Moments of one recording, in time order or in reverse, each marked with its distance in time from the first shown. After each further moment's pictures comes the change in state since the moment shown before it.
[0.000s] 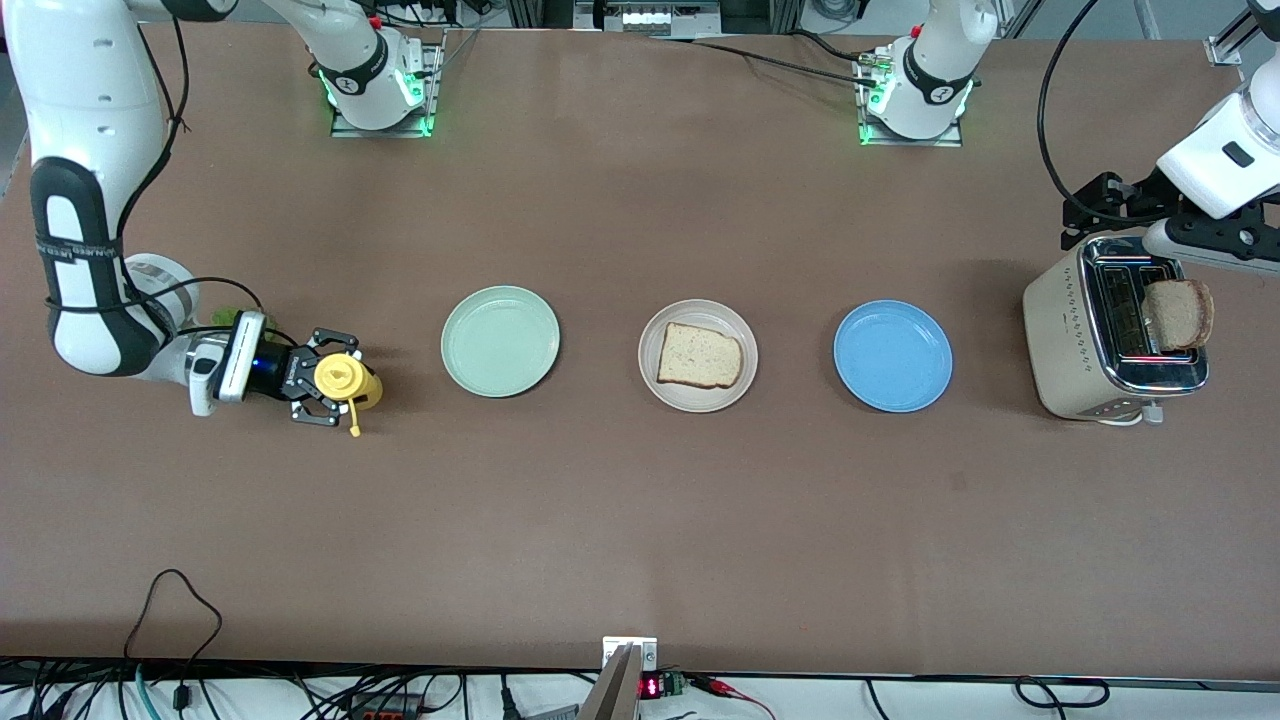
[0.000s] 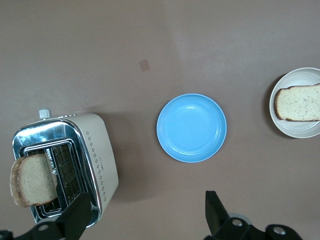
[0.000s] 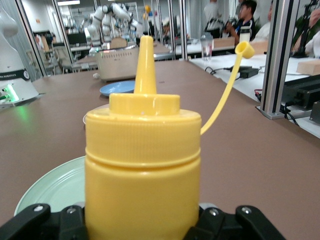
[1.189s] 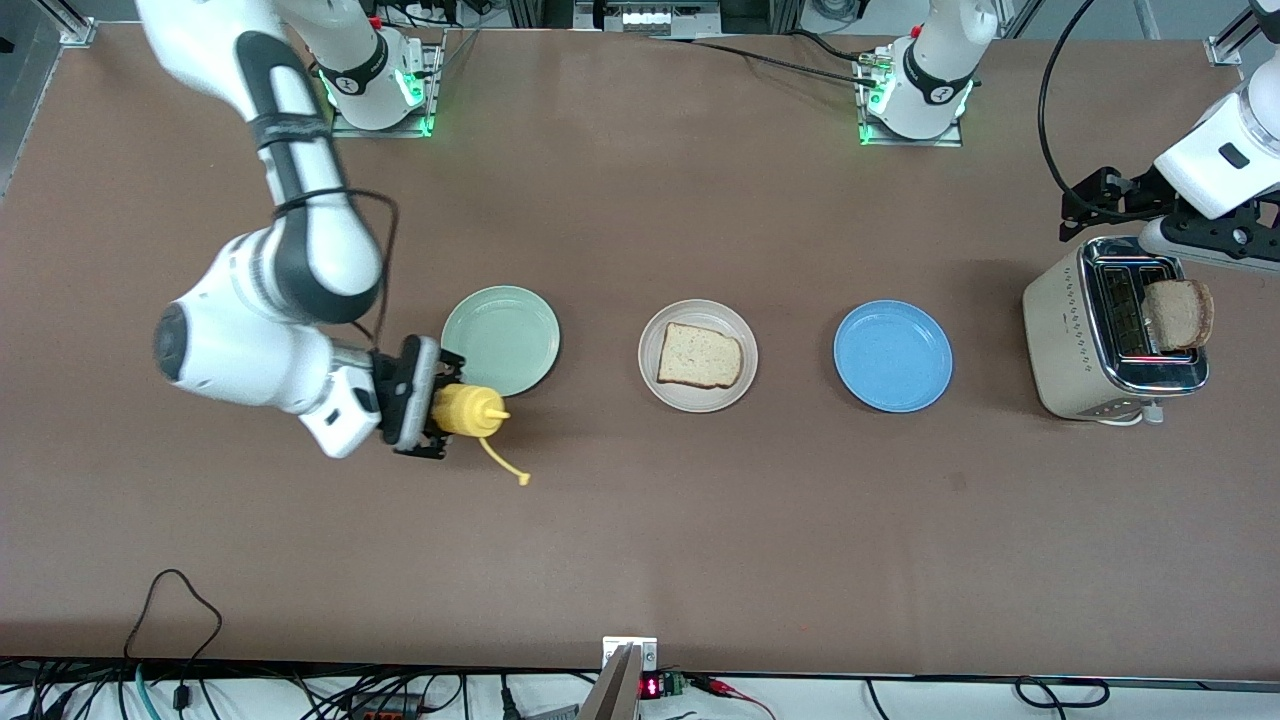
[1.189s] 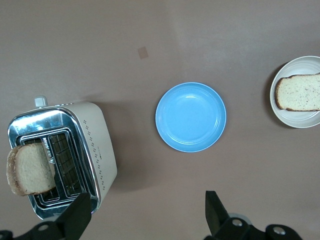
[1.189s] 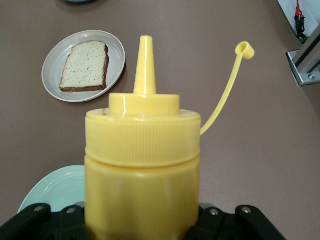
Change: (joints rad) left arm 0.001 0.000 0.002 0.000 0.000 -0.039 0.001; right arm 0.450 -0.057 0.001 0.321 -0.680 0.405 0.896
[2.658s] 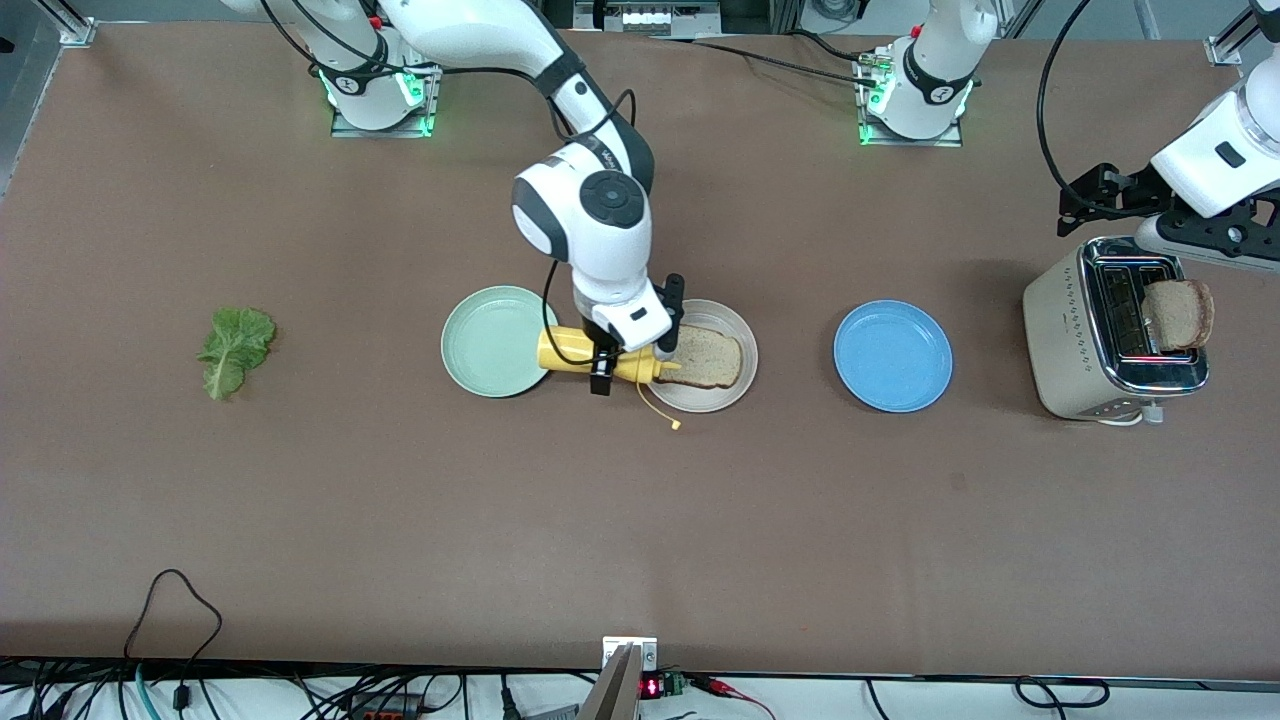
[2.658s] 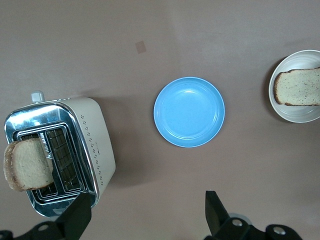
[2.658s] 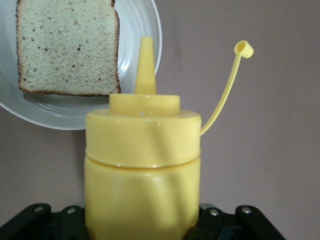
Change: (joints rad) left arm -0.007 0.000 0.000 0.005 0.000 -0.024 -0.002; right arm 0.440 0.179 0.001 0.083 -0.780 0.159 0.790
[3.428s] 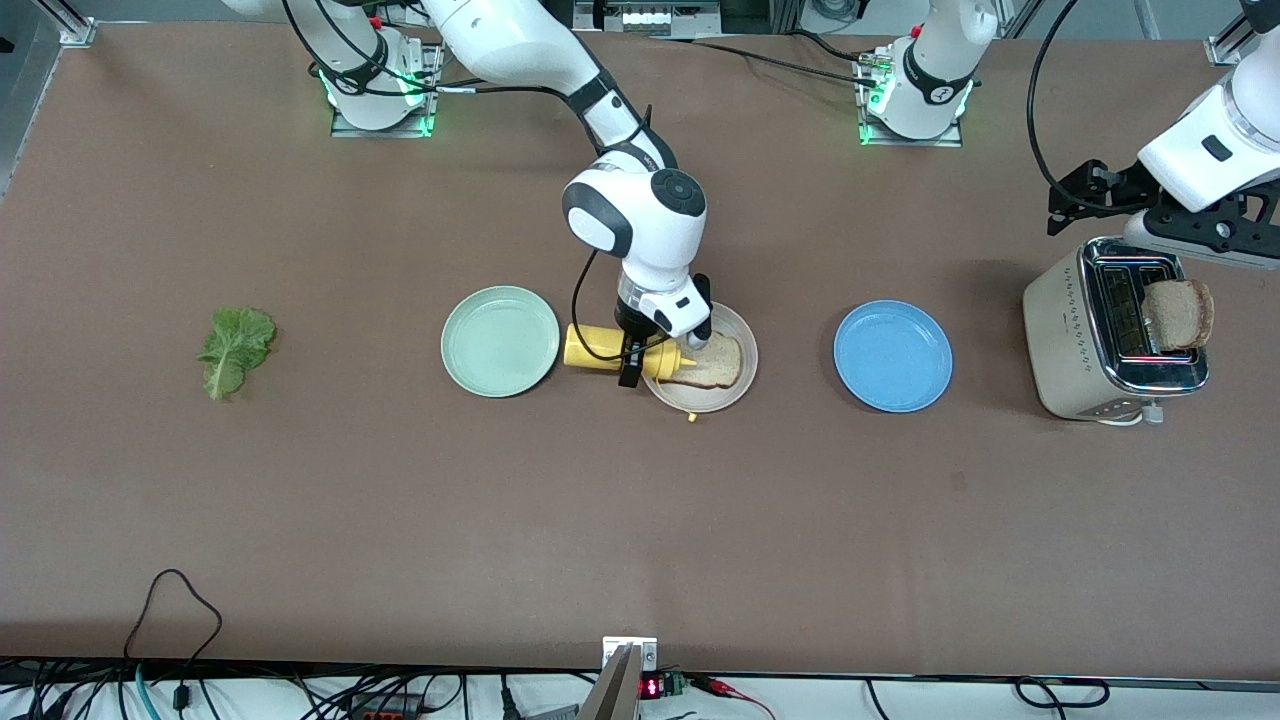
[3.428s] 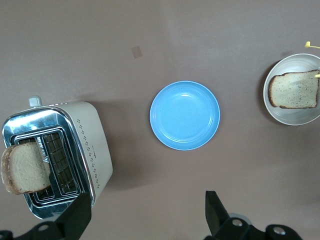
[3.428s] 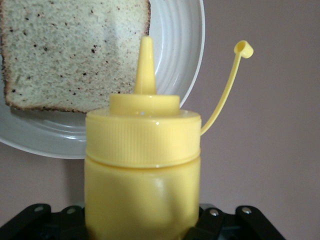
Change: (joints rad) left arm -0.012 0.000 -0.011 0.012 0.000 0.000 -0.019; right arm 0.070 0.102 0.000 0.045 -0.168 -0.001 0.152
